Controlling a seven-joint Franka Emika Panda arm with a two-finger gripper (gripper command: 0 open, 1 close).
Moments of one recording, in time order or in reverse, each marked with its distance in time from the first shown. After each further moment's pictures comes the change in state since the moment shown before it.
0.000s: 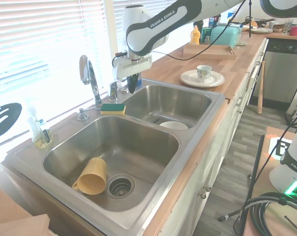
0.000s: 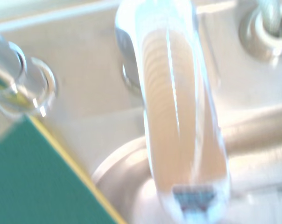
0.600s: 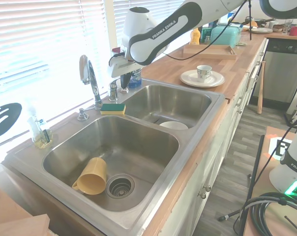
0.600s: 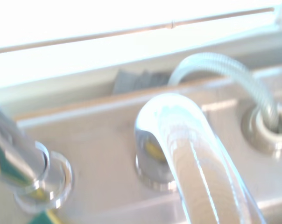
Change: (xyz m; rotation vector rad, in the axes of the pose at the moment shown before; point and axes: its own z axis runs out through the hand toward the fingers) arm -0.002 -0.009 -0.001 0.162 0.166 0.001
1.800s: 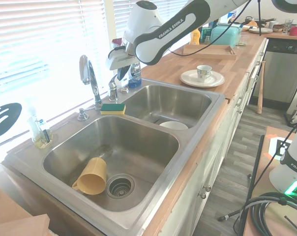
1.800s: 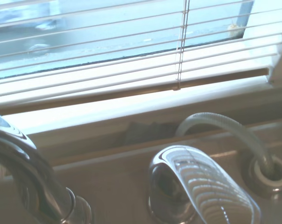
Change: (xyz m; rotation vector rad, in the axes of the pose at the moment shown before) arm -0.006 -0.001 -0.027 0.092 0.069 -0.013
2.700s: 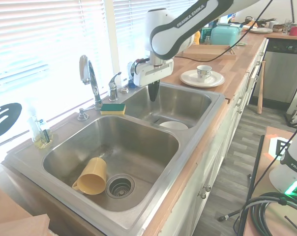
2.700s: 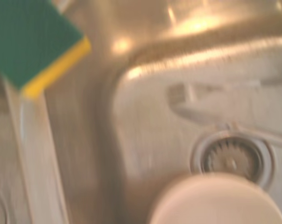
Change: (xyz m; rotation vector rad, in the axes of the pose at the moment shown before) arm -0.048 0.117 -0.042 -0.355 -0.342 0.010
